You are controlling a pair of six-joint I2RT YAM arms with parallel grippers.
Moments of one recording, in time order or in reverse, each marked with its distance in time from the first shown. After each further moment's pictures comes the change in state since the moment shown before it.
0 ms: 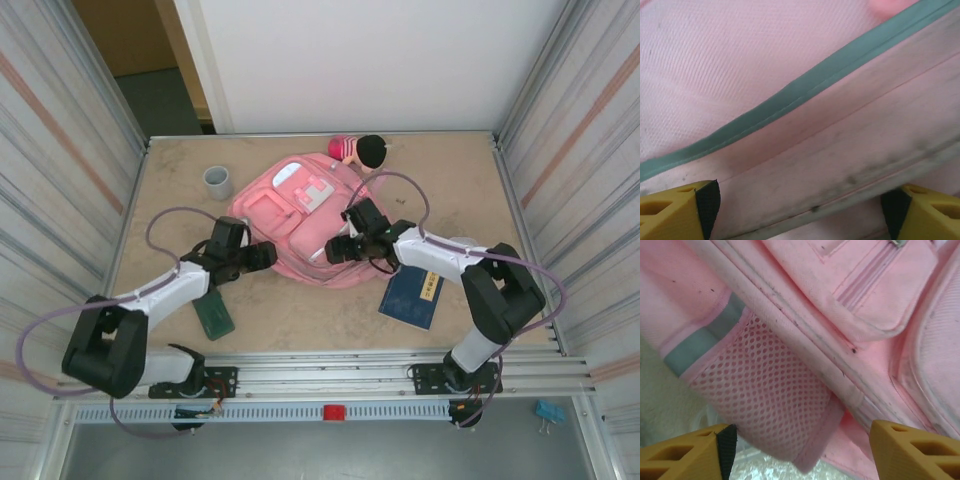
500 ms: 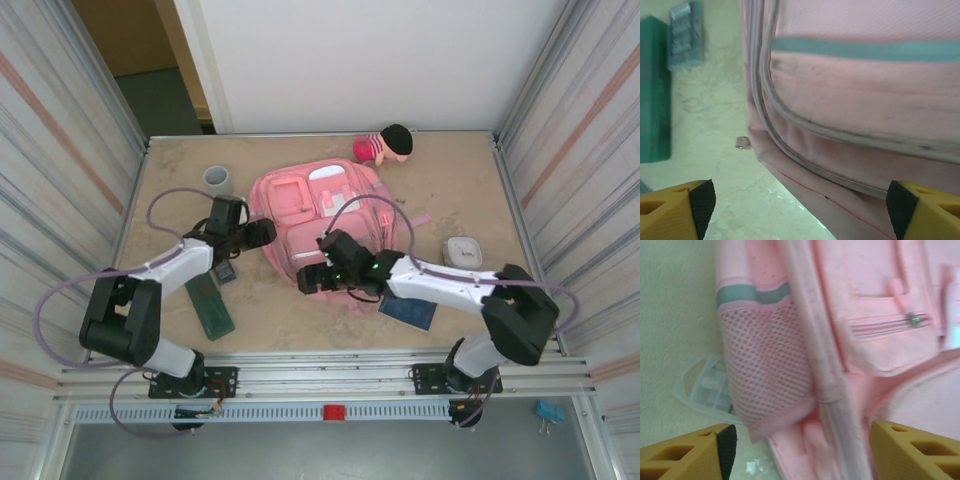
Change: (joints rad) left arm 0.077 0.103 0.156 0.026 0.045 0.029; right arm 0.240 -0.172 -0.056 0.013 0.014 0.247
